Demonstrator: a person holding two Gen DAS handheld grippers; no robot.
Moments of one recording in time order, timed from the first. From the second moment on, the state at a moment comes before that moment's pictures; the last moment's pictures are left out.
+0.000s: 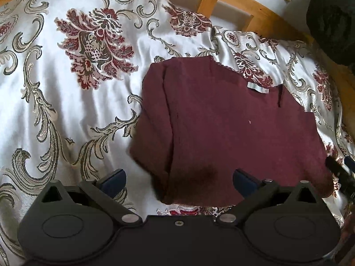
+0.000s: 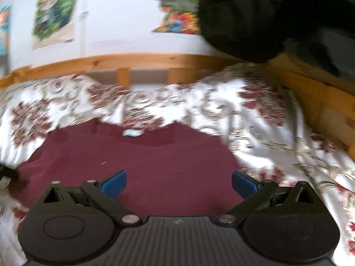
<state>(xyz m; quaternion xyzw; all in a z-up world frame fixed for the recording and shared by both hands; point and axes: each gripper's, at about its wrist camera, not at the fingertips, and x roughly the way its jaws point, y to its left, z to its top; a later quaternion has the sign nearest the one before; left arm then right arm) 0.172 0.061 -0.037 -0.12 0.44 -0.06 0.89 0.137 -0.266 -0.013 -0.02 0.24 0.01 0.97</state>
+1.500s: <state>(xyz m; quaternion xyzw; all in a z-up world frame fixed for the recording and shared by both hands) 0.206 0.063 -0.063 -0.11 0.47 -0.04 0.88 0.160 -0.228 -0.055 -0.06 0.35 0.10 0.93</state>
